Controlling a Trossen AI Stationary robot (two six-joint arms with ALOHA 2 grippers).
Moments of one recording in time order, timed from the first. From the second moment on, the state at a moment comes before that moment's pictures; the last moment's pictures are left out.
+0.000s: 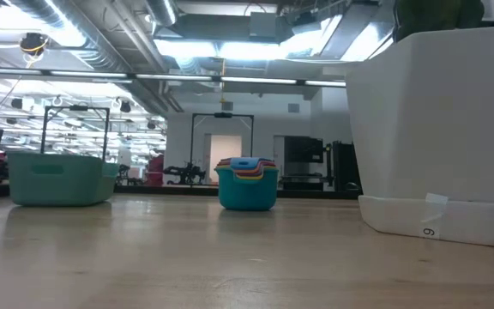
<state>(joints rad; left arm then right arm) -0.03 1.24 1.12 0.03 0.15 0.01 -0.06 1.43 1.10 0.76 -0.31 -0.50</state>
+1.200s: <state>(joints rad) -0.03 1.28 1.12 0.00 0.14 0.01 -0.06 1.49 1.21 0.61 -0.31 -0.32</state>
